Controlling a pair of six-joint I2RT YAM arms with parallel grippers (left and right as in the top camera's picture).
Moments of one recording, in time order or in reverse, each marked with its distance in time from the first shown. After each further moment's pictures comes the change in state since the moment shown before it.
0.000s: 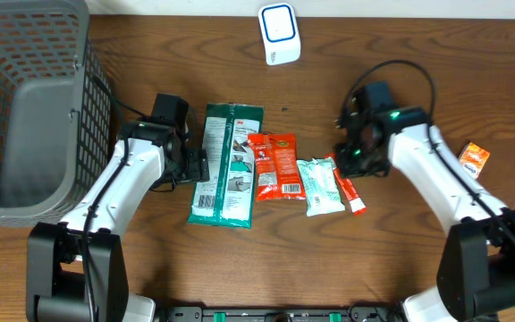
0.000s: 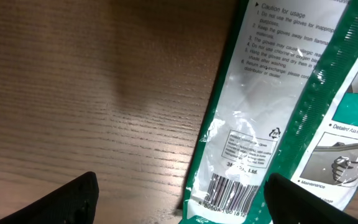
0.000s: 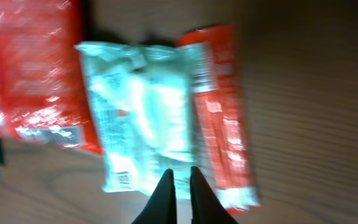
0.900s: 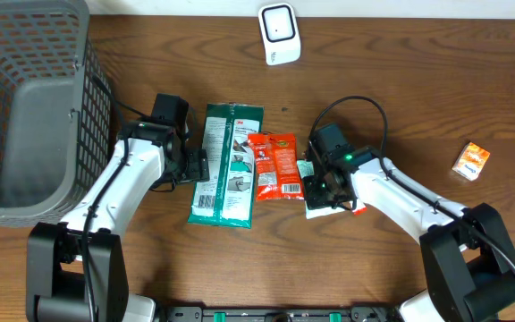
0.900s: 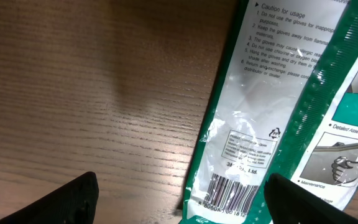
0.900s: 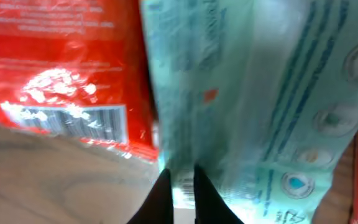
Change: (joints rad) left arm 0.000 0.000 0.000 0.000 0.000 0.000; right arm 0.217 -0.003 -0.236 0.253 -0.003 0.184
